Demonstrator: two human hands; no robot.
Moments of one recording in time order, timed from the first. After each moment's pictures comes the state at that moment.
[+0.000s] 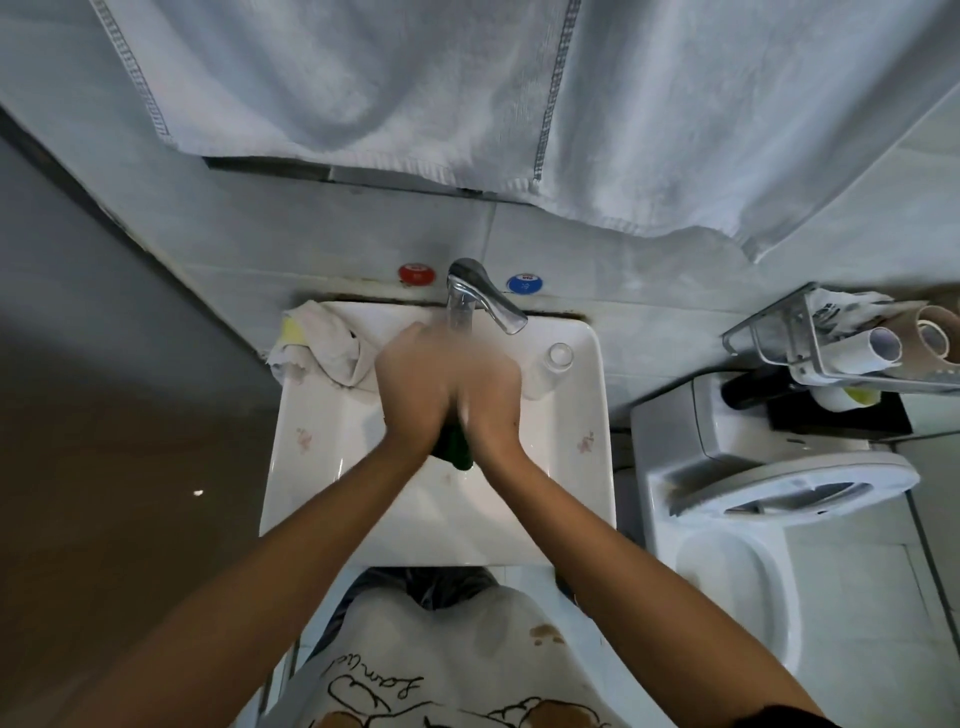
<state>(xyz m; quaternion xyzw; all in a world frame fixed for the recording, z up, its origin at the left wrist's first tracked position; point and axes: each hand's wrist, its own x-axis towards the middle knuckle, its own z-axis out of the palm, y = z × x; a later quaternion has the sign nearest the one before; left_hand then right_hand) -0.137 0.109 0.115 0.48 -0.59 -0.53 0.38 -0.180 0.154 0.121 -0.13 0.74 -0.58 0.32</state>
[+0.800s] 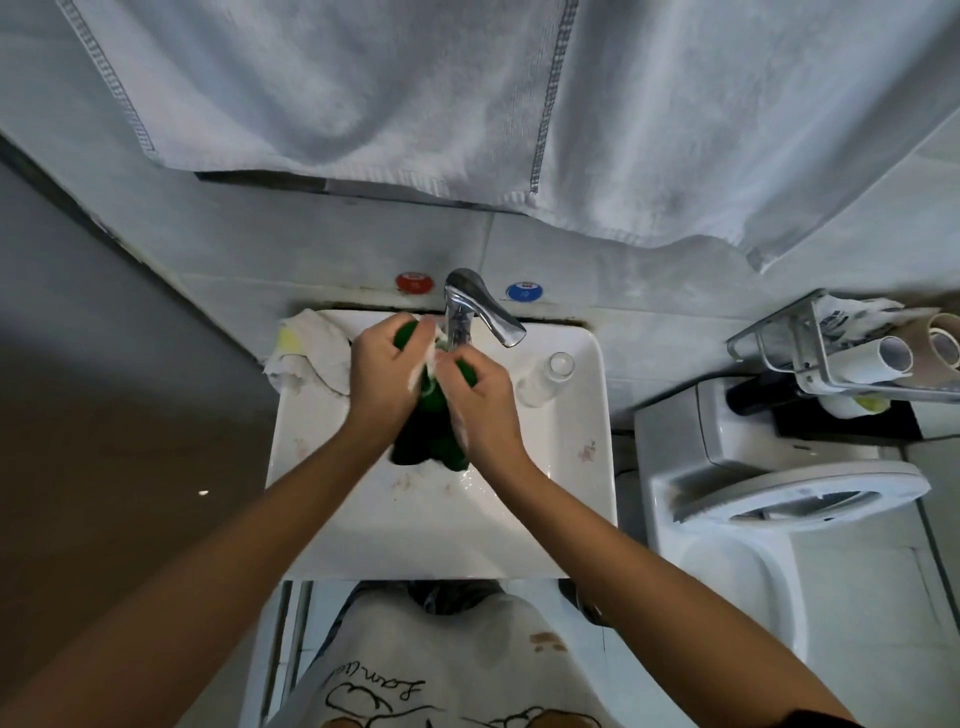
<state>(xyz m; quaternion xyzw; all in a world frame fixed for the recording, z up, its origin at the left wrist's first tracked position) -0.130 0.075 0.126 0.46 -0.64 -0.53 0.32 -0.188 0.155 0.131 -0.26 0.72 -0.53 0.37</state>
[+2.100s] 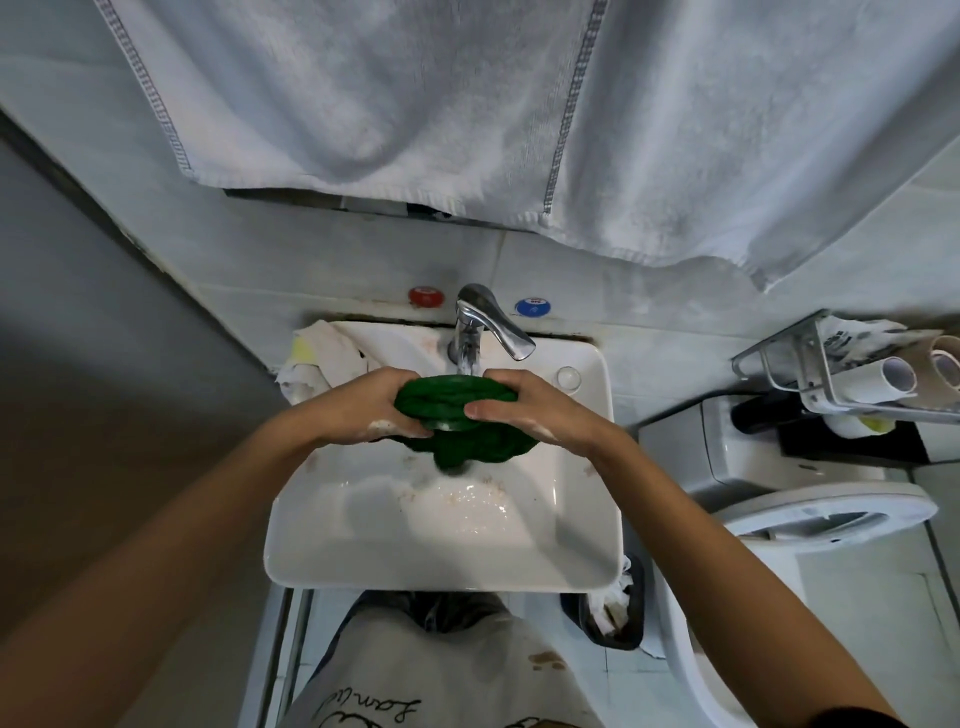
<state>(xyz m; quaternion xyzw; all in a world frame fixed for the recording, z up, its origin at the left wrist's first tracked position) -0.086 0.035 0.125 0.30 -0.76 -0.56 -0.13 -0.261 0.167 0.133 -0.42 0.68 -0.27 0.54</state>
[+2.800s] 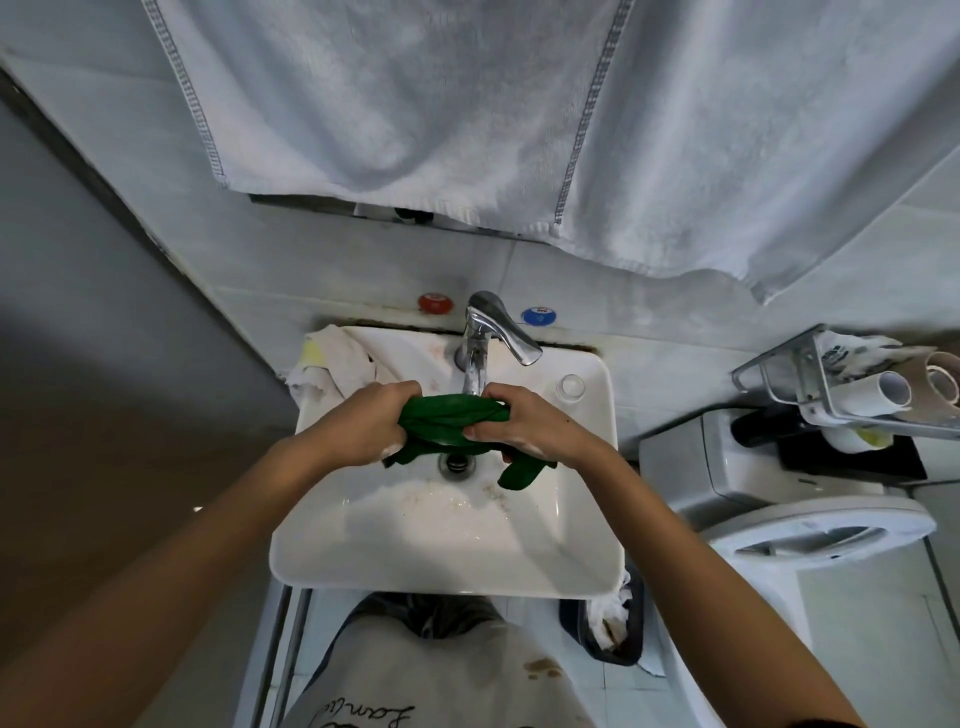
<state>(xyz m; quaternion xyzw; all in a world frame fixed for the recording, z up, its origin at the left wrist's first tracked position) -0.070 0.046 0.110 0.32 -0.87 -0.36 -0.10 -0.249 0.168 0.114 -0.41 0.69 -0.26 0.53</state>
